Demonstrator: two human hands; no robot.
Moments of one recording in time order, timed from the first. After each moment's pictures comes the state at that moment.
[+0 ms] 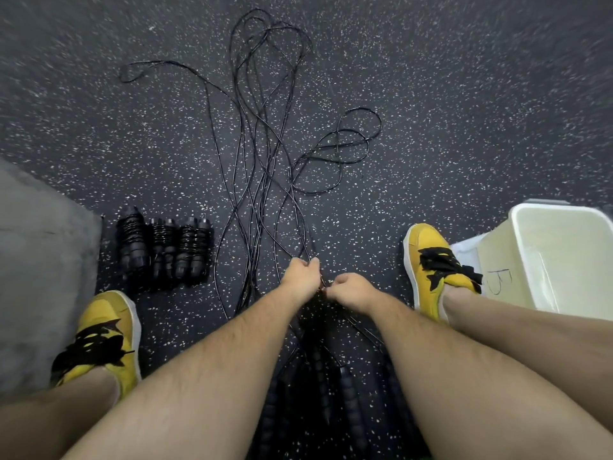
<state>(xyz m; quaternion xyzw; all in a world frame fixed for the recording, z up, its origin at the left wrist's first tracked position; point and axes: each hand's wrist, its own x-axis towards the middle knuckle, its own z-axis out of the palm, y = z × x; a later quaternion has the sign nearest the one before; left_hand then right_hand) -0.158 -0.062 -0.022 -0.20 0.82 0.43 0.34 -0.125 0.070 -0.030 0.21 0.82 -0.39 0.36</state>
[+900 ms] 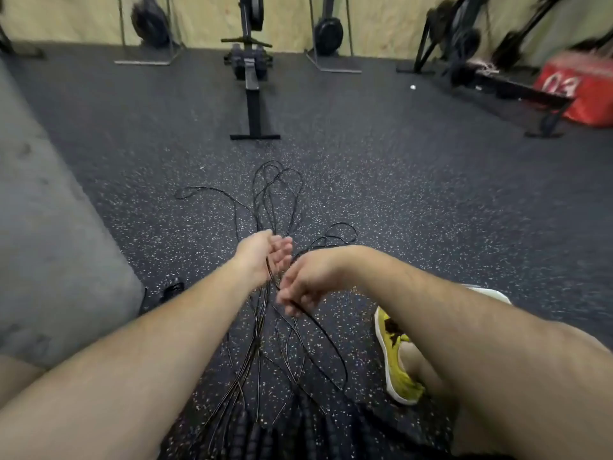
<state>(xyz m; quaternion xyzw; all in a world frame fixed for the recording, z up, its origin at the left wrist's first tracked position) -0.163 -0.136 0.254 -0.21 0.51 0.81 0.21 -0.114 0.001 0.306 -0.09 0.78 -0.39 0.49</state>
